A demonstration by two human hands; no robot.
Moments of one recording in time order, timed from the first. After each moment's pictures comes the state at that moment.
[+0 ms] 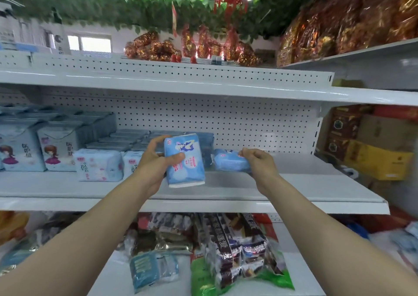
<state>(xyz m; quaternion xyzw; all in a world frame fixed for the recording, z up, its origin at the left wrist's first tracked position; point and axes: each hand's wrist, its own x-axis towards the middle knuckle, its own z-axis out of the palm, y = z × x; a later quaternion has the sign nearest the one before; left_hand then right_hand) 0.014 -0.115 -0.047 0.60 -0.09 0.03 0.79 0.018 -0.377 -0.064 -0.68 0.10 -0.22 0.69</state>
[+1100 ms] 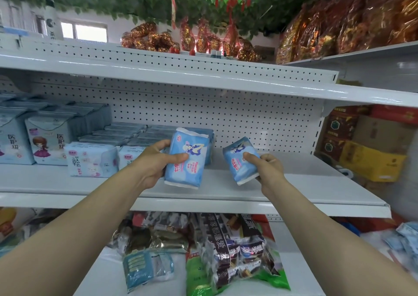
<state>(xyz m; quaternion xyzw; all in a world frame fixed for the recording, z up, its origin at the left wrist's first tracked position) 0.042 -0.109 -0.050 0.64 -0.09 -0.07 0.76 0.032 -0.396 -0.082 -0.62 0.14 -0.21 0.74</state>
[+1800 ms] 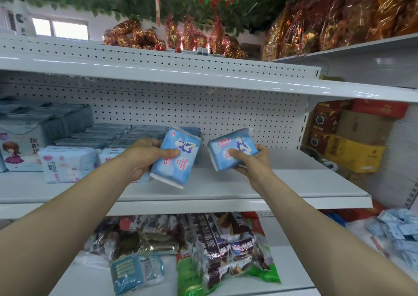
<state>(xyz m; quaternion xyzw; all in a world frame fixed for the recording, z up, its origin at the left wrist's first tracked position) 0.055 -0.122 -0.031 0.75 -0.08 -0.08 0.65 0.027 -0.396 -0.072 -0.59 0.09 -0.22 0.77</state>
